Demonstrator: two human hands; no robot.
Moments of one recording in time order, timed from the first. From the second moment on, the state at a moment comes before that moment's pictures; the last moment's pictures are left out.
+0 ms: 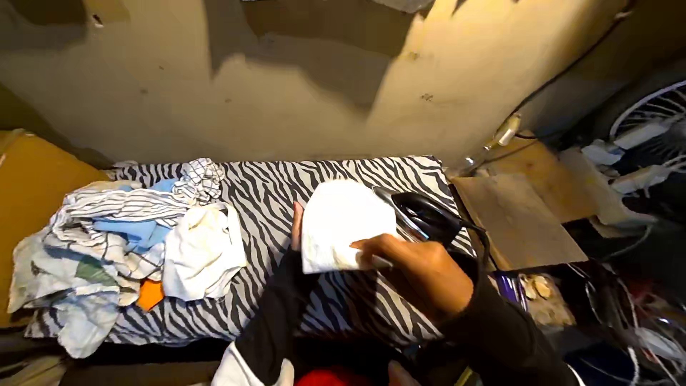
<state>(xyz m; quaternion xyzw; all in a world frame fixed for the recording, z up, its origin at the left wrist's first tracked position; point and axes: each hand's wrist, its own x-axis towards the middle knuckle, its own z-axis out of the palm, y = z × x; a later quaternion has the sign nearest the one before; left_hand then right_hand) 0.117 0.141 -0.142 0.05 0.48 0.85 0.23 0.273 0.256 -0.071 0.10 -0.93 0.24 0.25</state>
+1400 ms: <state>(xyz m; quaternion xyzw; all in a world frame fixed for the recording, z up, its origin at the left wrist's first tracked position) 0.154 0.006 -0.191 0.30 0.80 0.52 -0.09 0.259 0.208 -0.169 -0.09 -0.94 0.20 -0.27</state>
